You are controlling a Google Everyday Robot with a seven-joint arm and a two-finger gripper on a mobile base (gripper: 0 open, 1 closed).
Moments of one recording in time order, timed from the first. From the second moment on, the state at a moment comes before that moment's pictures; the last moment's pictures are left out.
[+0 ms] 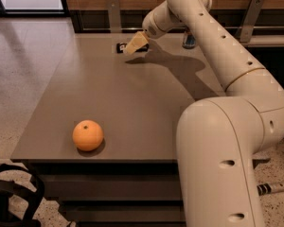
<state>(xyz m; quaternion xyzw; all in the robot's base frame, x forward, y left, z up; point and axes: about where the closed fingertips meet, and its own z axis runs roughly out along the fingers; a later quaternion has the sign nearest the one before) 0.861 -0.004 0.862 -0.49 0.76 0.11 0.42</state>
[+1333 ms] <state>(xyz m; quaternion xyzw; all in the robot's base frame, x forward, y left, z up) 0.864 0.000 0.837 -0.45 0.79 0.14 0.40</state>
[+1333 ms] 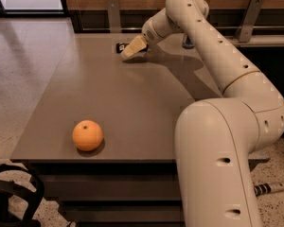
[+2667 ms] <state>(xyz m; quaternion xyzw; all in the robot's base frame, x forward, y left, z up) 0.859 0.024 0.821 -0.45 0.80 0.18 0.35</state>
